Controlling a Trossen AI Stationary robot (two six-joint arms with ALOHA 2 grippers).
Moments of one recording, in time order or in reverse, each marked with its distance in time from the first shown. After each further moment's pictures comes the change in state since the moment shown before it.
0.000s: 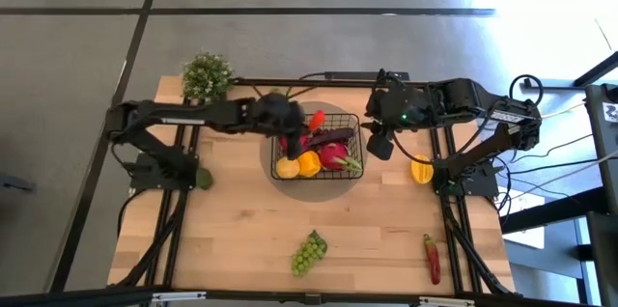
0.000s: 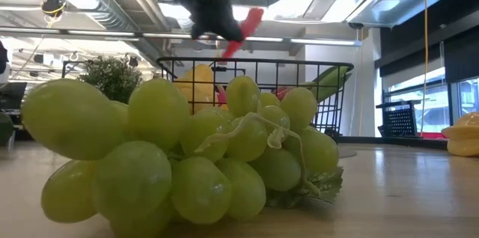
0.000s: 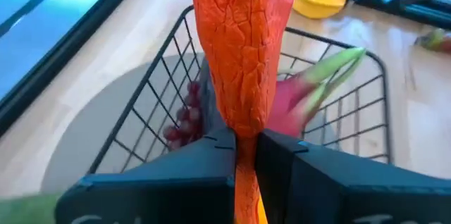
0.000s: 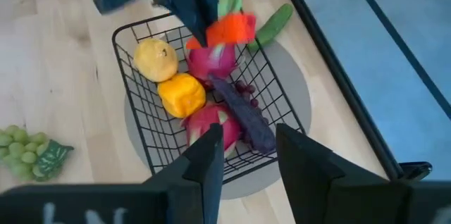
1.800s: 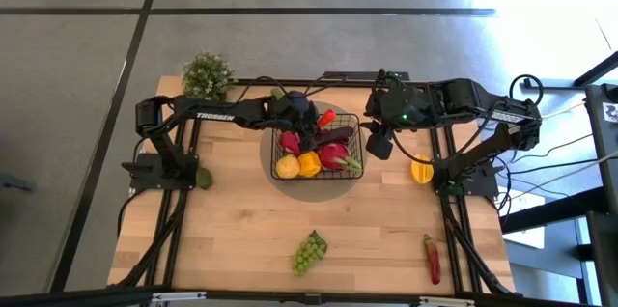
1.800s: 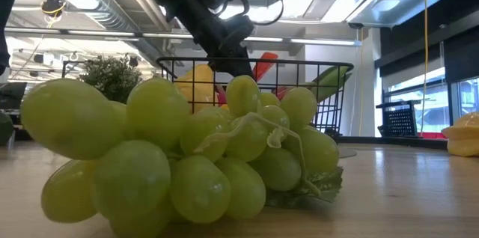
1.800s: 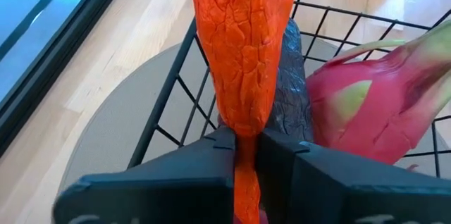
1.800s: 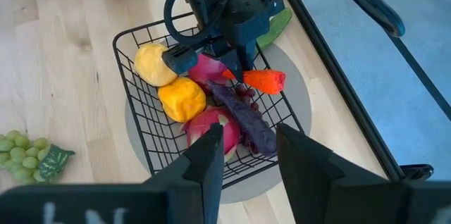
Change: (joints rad) left arm 0.097 0.245 0.024 0.131 0.022 0.151; right arm 0.000 0.000 0.000 0.012 0.003 0.005
